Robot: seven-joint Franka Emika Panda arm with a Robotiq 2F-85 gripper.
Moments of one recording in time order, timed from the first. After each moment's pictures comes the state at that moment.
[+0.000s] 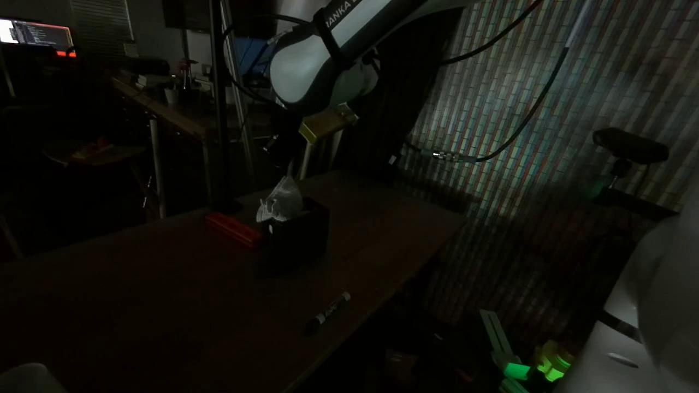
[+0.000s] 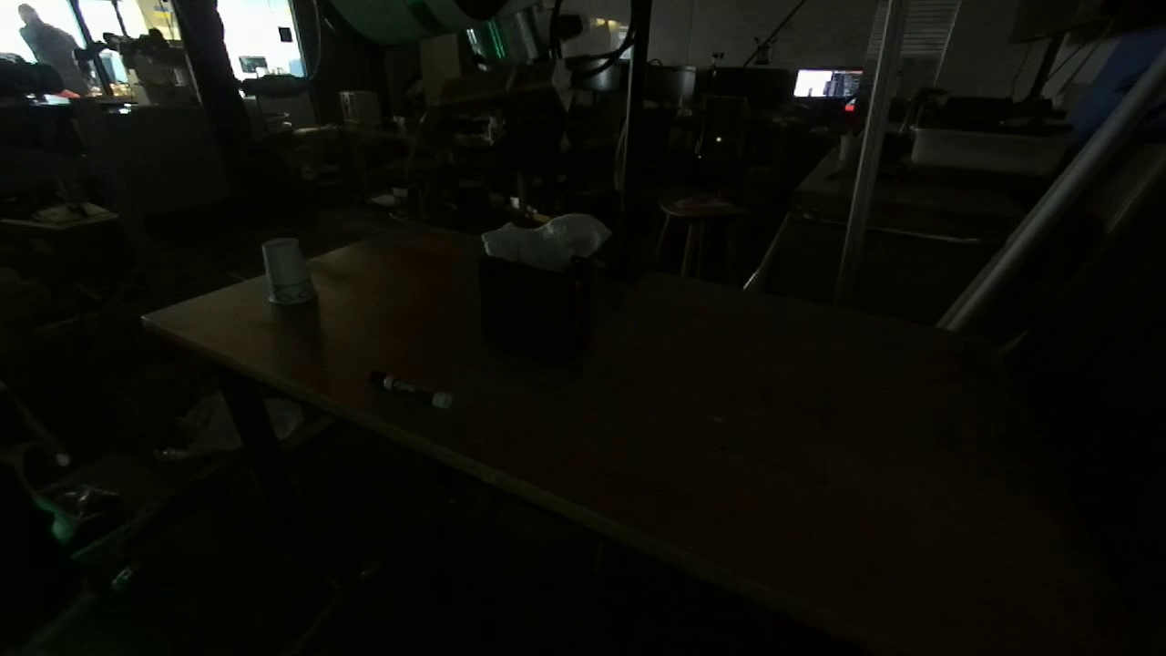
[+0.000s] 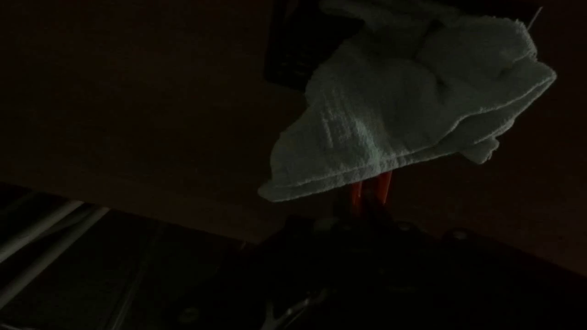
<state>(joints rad) 0.00 0.10 -0.02 -2.14 -0.23 2.58 -0.07</state>
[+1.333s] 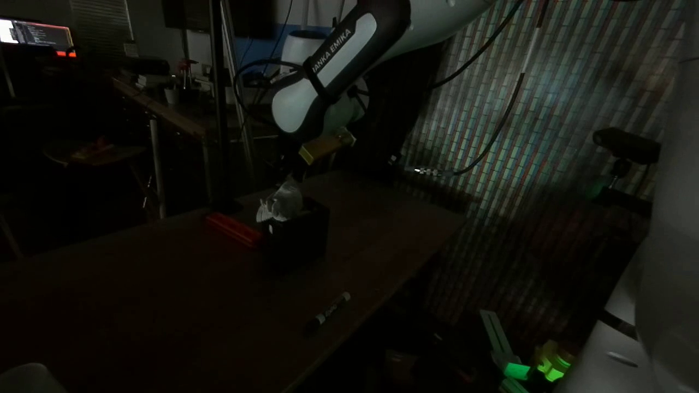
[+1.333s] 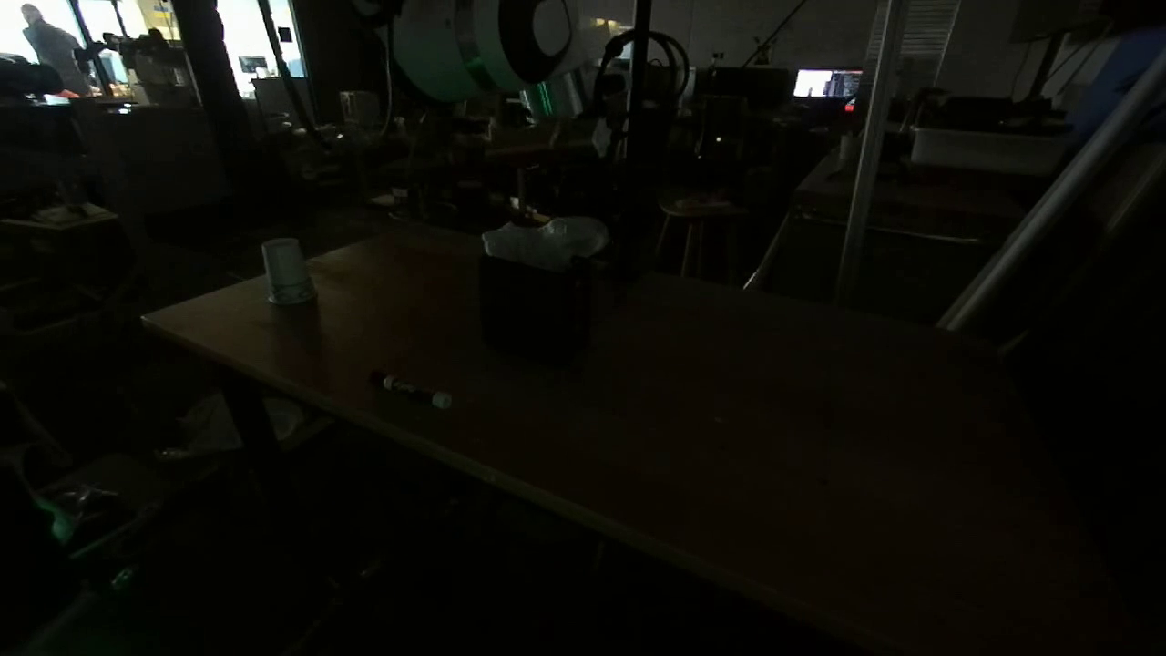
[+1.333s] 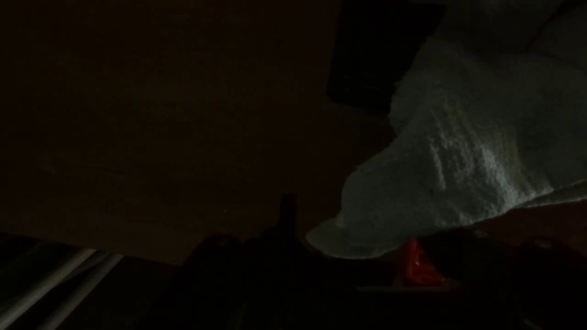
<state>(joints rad) -0.03 0.28 -0.05 -2.04 -0.23 2.62 -0.03</state>
